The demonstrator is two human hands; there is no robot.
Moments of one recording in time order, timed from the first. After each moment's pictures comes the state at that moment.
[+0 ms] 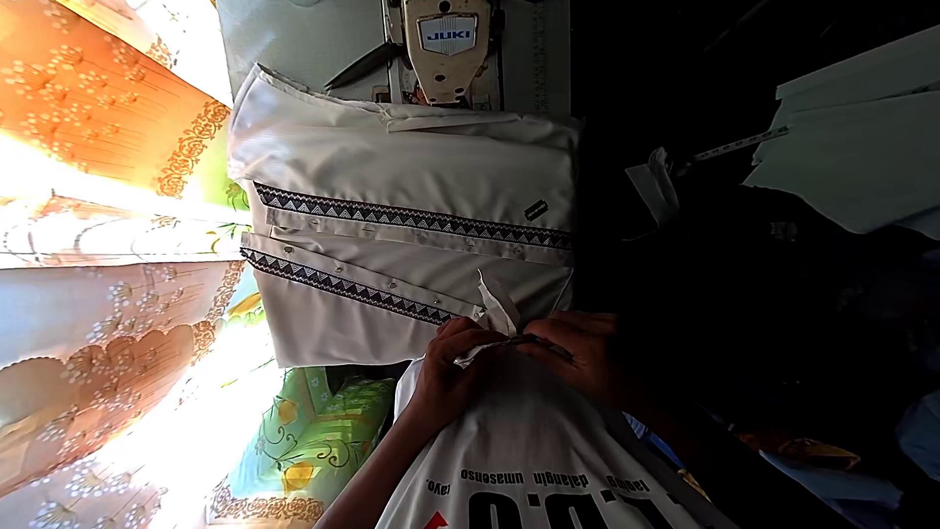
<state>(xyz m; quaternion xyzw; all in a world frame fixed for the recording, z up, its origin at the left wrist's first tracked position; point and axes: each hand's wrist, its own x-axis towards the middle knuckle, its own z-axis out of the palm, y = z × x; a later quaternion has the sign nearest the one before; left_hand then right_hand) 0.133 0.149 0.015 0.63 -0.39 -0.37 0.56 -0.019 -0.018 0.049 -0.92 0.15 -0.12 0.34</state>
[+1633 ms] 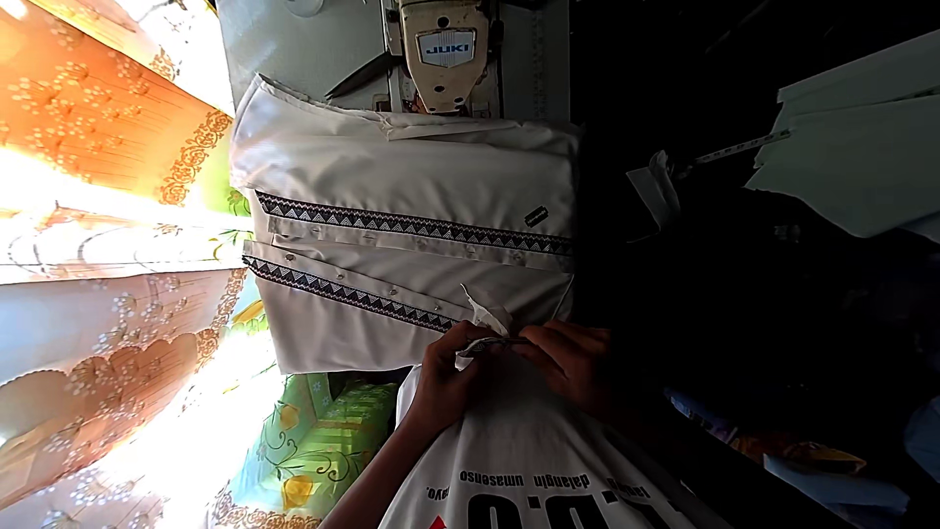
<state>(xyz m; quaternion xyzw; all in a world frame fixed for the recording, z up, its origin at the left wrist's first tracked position) 0.134 0.141 0.019 0.58 -0.31 -0.43 0.62 -0.012 -0.007 0.047 -0.93 0.18 -0.14 0.28</state>
